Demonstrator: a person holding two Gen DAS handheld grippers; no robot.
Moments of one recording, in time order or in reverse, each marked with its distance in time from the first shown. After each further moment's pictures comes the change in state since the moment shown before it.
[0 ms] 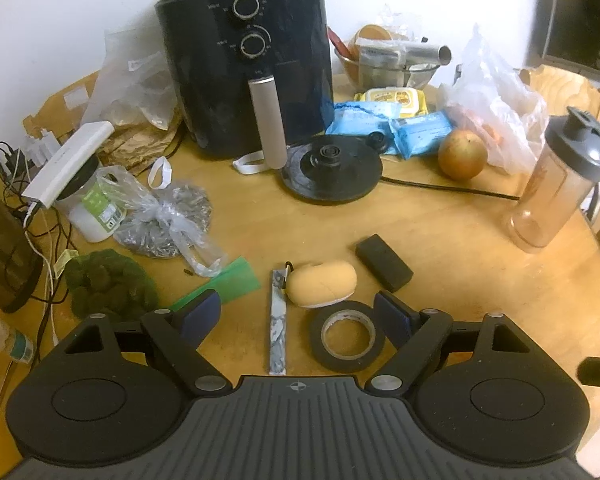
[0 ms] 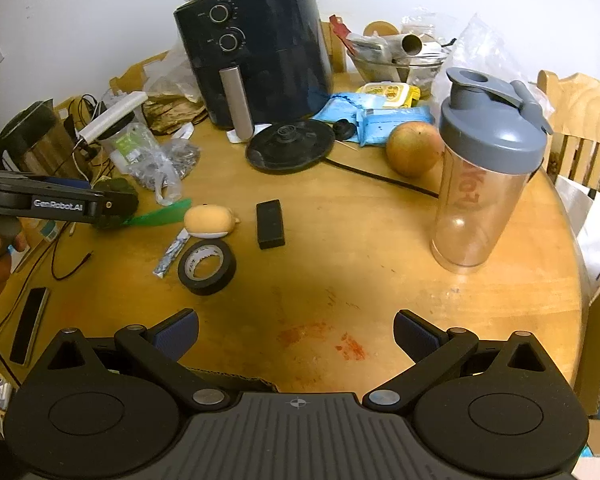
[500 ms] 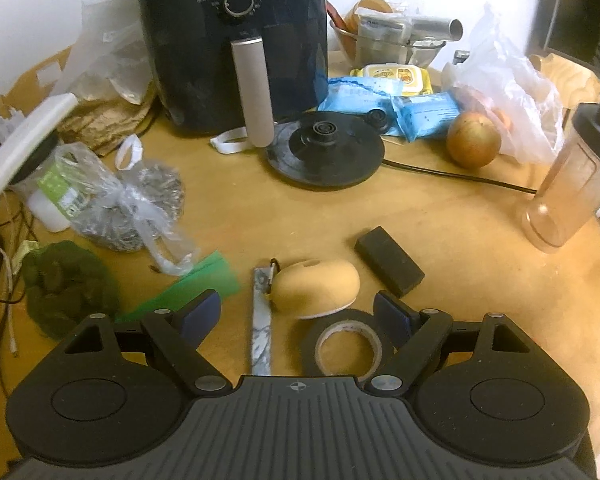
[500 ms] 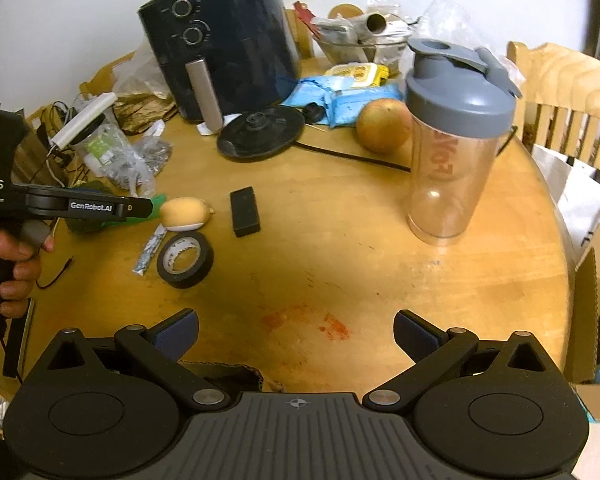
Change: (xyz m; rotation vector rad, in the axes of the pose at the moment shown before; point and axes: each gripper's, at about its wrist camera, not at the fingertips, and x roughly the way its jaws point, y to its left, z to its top) left arm 0.059 0.005 0.001 -0.018 0.038 -0.063; right arm 0.003 -0.009 -0.008 0.103 0.036 -0.074
